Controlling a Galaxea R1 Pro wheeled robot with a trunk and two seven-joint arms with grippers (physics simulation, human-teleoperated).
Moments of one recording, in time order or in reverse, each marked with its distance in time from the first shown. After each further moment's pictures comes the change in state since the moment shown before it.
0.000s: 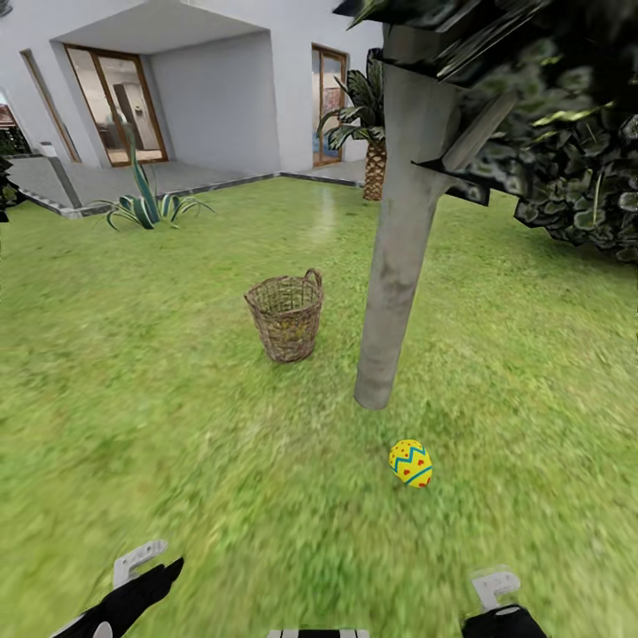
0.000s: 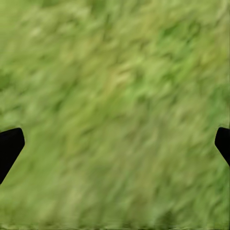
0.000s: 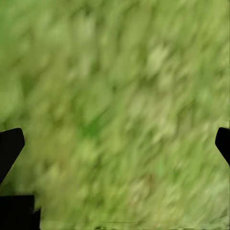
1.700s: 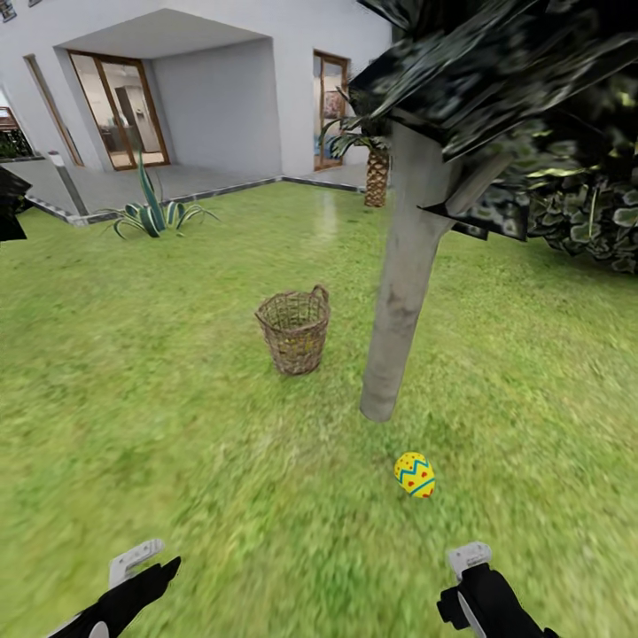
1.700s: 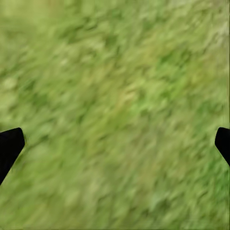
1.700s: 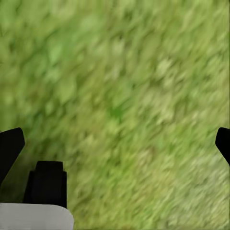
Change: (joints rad) left arm 0.000 0.009 0.006 -0.001 0.005 -0.001 -0.003; right arm -0.043 0.046 0.061 -0.179 -0.008 0.293 -0.015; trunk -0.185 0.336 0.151
